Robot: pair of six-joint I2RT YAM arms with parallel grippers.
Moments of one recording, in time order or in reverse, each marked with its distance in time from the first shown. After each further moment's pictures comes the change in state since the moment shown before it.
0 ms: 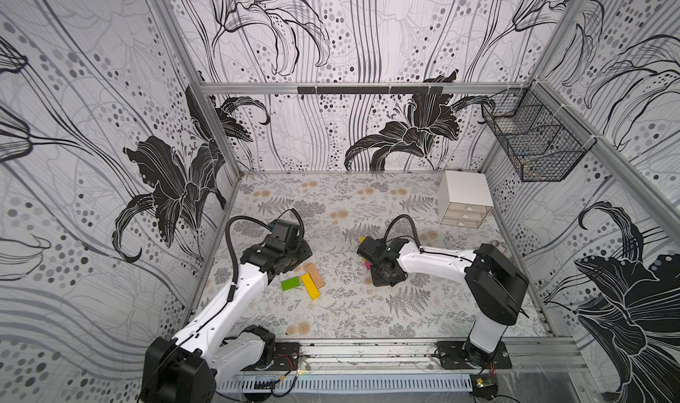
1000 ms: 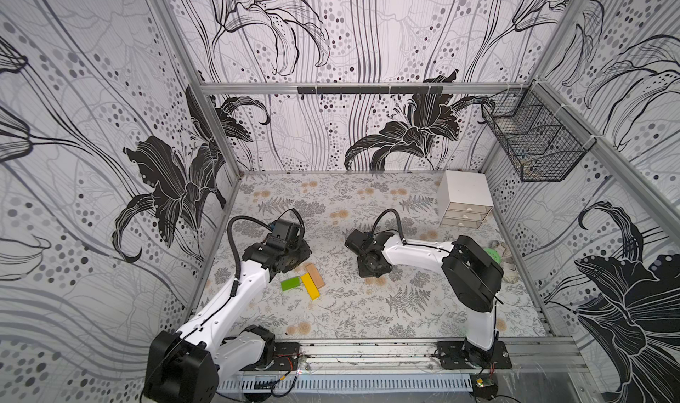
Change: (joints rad) left arm 0.014 0.032 0.000 0.000 0.008 0.002; right arm -0.006 0.151 0.173 0.041 0.003 -0.001
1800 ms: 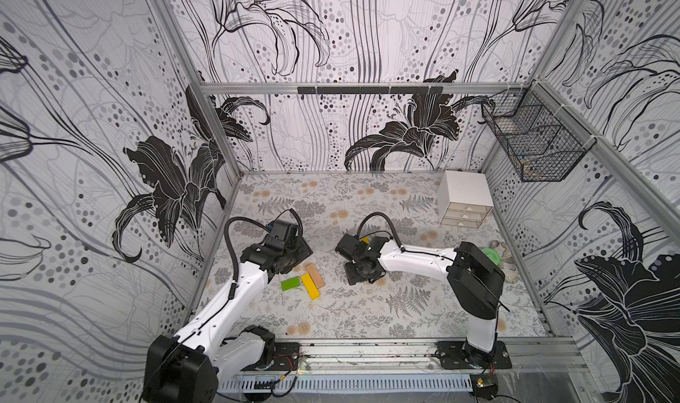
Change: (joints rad) left arm 0.015 -0.027 -0.002 -0.035 -0.039 -0.024; right arm 0.132 -0.036 0.089 0.015 -0.098 -0.108
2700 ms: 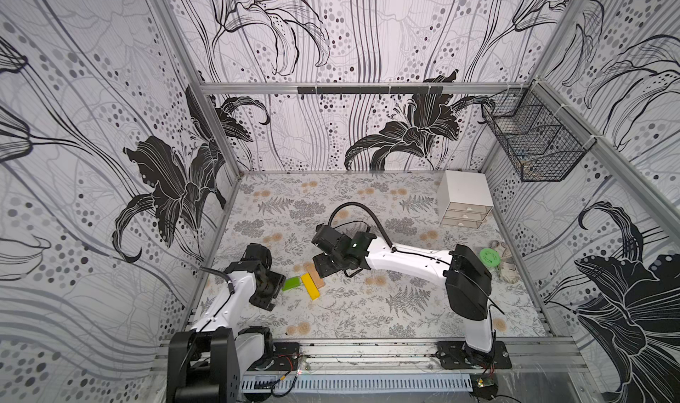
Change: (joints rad) left arm 0.359 0.063 -0.278 -0.100 0.185 -0.241; right arm 0.051 0.057 0.232 0.088 -0.003 -0.087
